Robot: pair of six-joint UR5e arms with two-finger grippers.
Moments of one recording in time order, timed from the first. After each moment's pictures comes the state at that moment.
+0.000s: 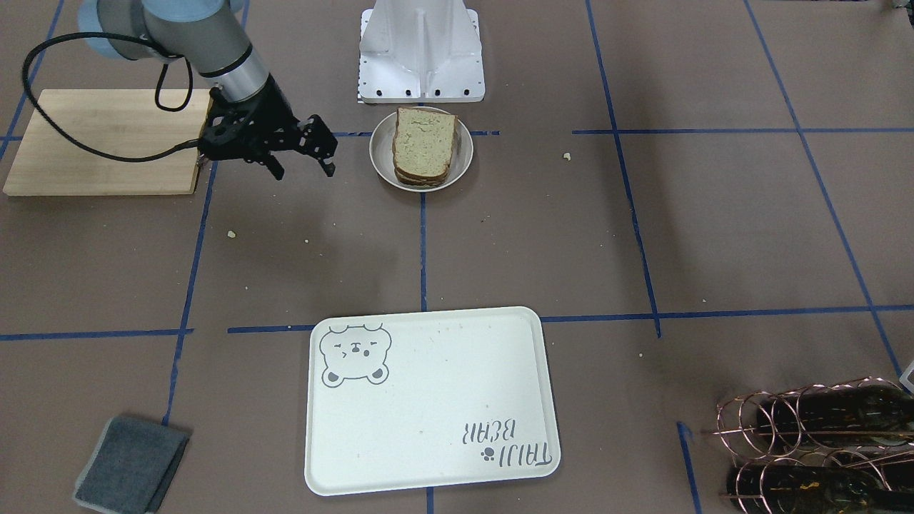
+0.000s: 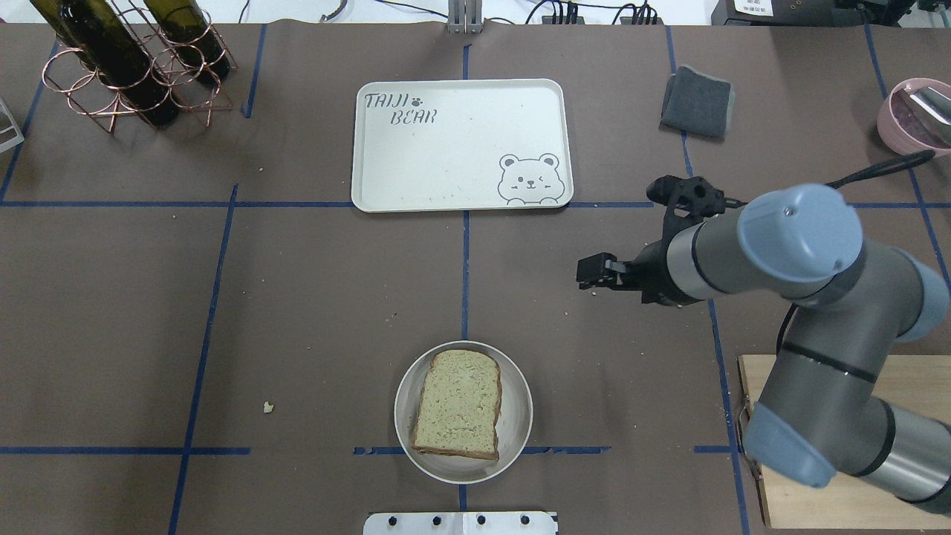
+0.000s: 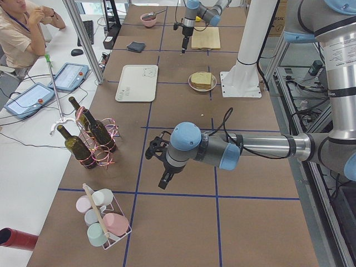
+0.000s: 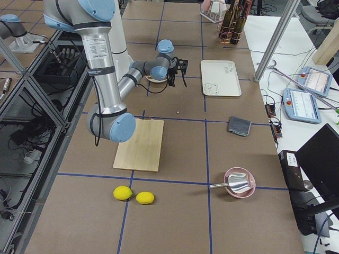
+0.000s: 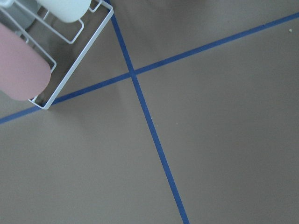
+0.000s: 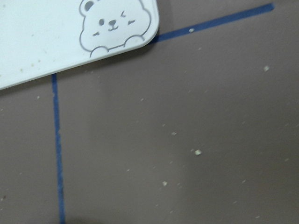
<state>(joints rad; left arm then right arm) -1.60 -1.33 -1.84 -1.94 -2.40 0.23 0.63 -1.33 2.01 -1.31 1.93 1.34</state>
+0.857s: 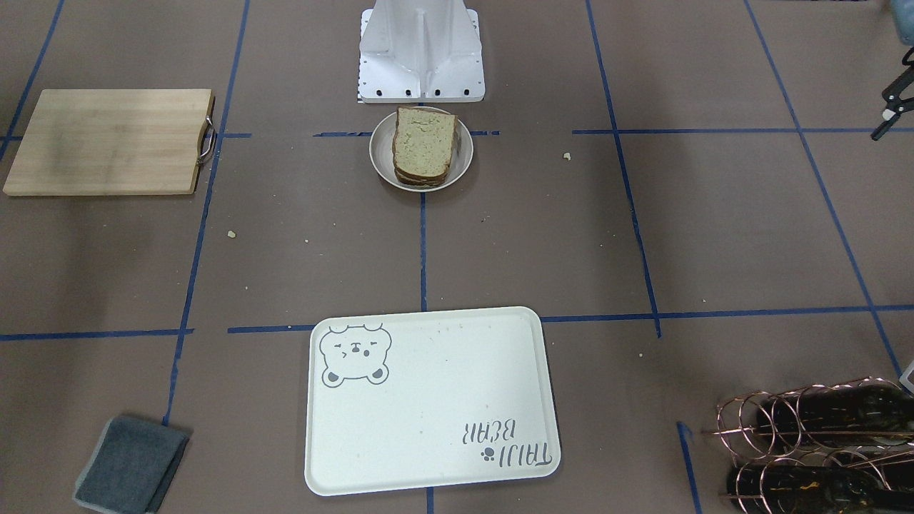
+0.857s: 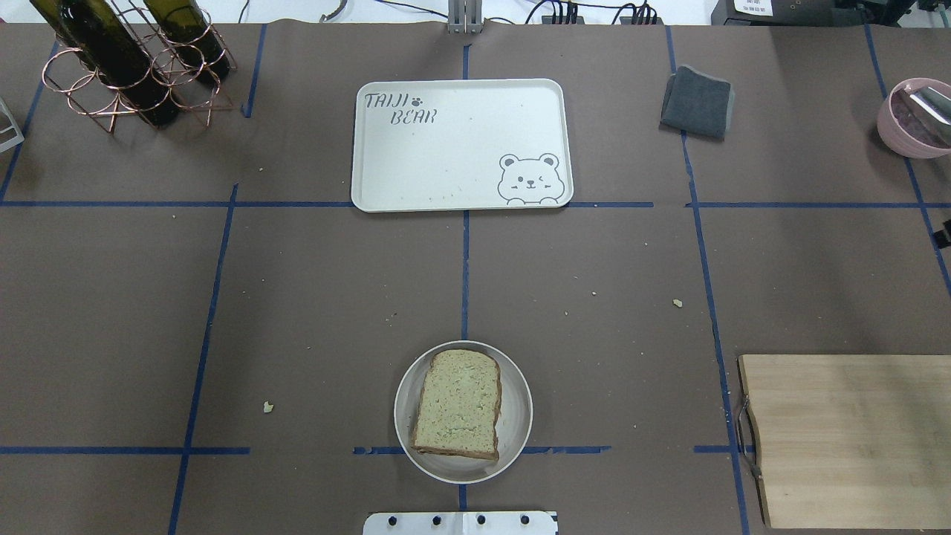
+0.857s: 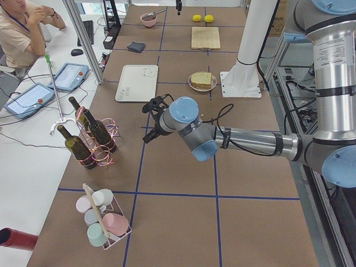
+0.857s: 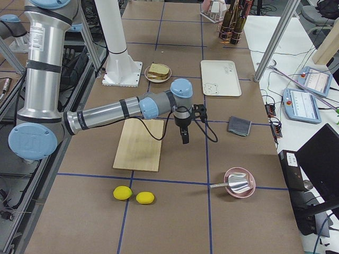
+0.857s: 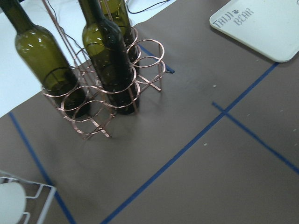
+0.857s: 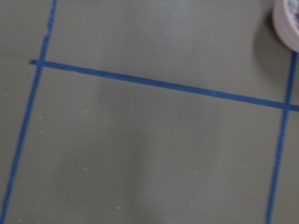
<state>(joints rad) -1.40 -1.40 -1.87 -2.42 -2.48 -0.11 1.33 -1.75 1.98 -1.50 2.25 0.17</state>
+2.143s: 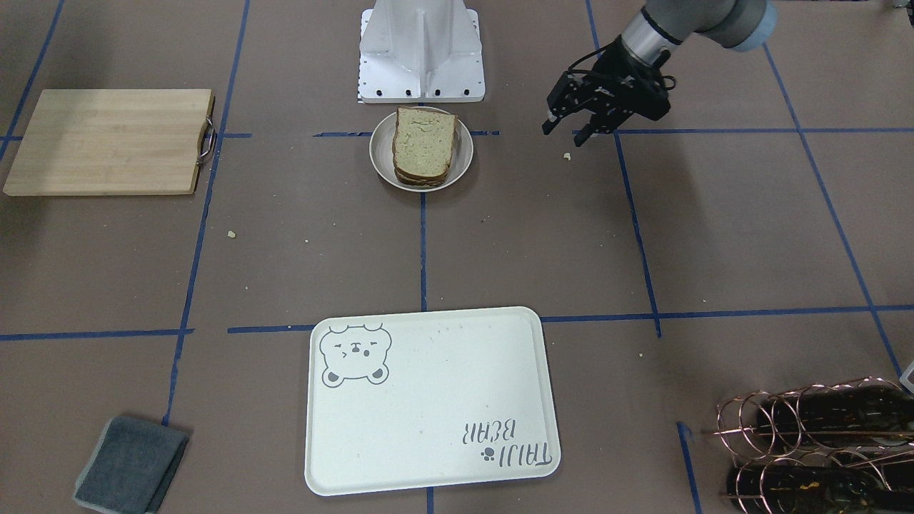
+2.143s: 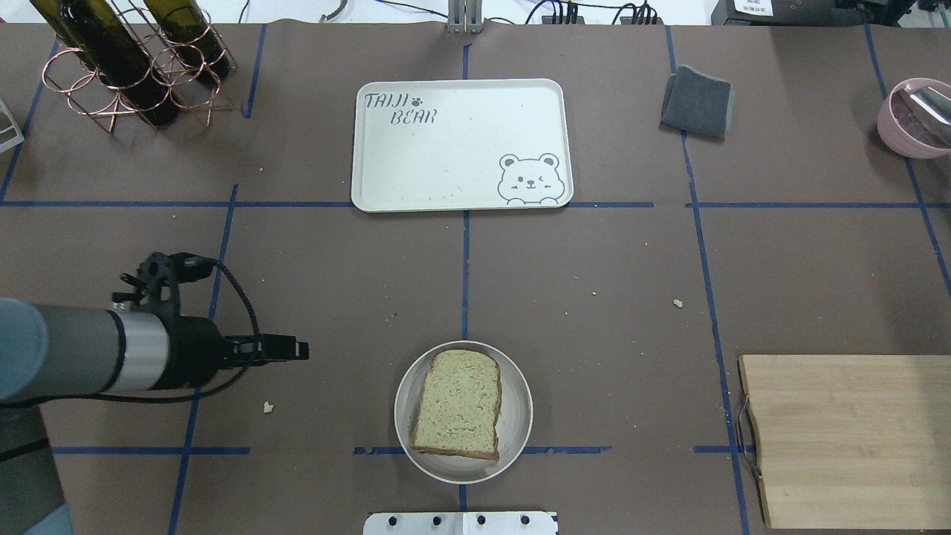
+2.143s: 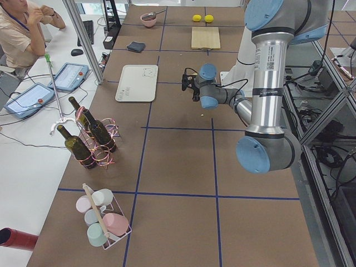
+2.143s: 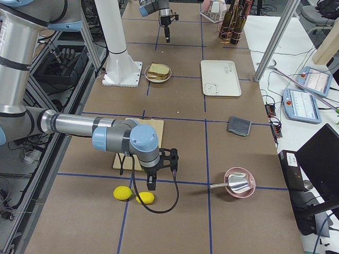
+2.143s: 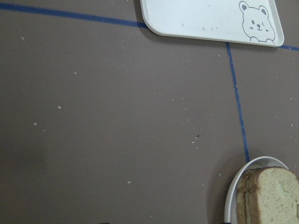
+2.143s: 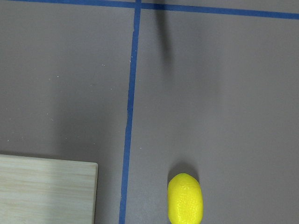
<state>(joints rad) -0.39 -1.65 -2.03 -2.31 -1.75 -1.49 1.67 -1.94 1.90 -1.57 2.34 -0.16</state>
